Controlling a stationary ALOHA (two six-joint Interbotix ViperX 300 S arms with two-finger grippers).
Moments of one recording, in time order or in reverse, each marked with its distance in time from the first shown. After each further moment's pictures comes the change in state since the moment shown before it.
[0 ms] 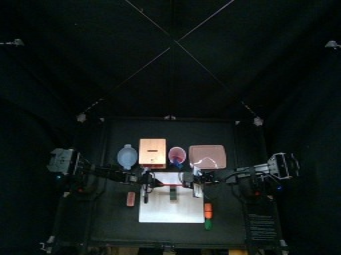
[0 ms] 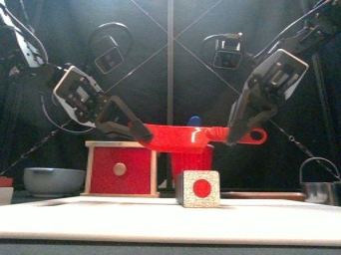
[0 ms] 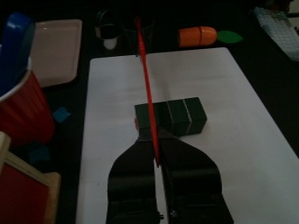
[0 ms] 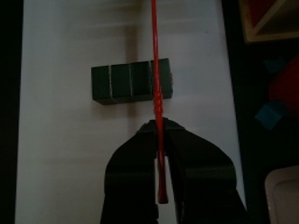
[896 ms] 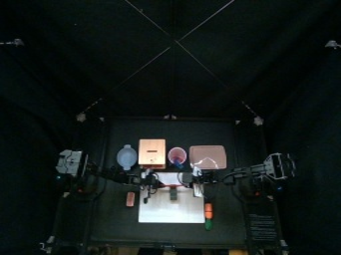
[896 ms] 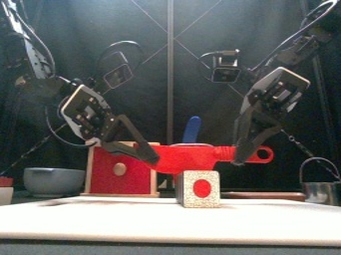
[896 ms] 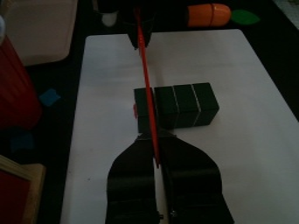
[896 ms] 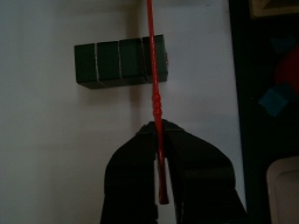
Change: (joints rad) left arm -0.011 0.110 -0.041 -0.023 -0.003 0.005; right arm -0.018 0.040 -0.002 -0.012 0.029 -0.005
